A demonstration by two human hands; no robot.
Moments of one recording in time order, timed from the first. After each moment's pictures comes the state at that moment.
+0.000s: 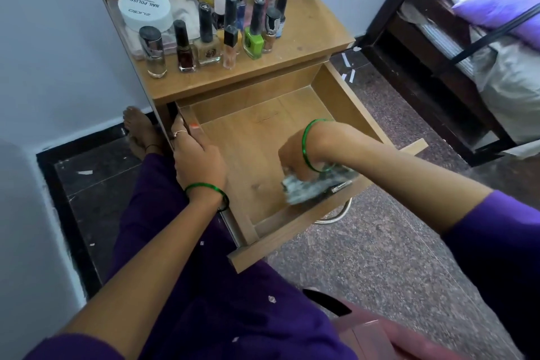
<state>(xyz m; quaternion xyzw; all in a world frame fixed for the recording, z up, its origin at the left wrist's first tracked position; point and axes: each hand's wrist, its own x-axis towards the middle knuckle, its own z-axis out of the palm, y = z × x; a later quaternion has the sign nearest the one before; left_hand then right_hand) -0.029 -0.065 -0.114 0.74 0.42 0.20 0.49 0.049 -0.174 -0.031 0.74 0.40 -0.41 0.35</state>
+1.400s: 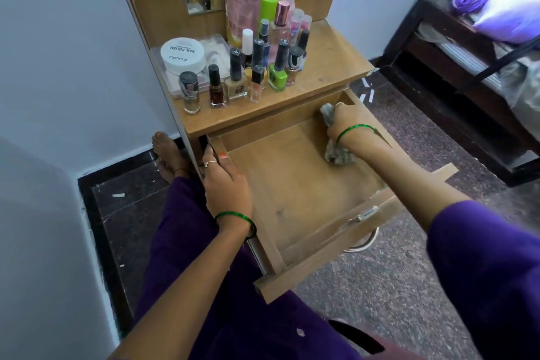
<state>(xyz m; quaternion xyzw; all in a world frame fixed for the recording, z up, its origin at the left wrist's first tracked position) -0.028 -0.063 -0.120 0.73 0.43 0.19 0.49 0.131 -0.198 -0.061 0.99 0.05 -0.11 0.01</state>
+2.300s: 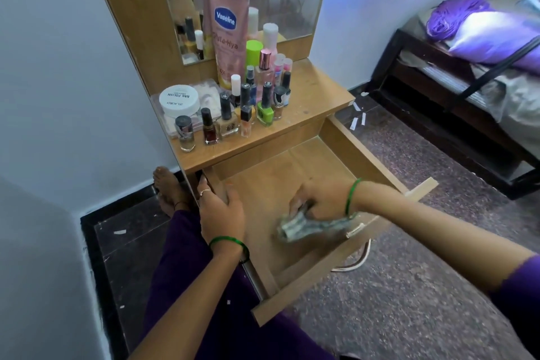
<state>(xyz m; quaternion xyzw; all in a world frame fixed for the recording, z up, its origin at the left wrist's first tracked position) -0.022 -0.056 -0.122 0.75 0.42 0.17 0.49 0.057 -0.204 -0.024 0.84 0.40 -0.35 -0.01</state>
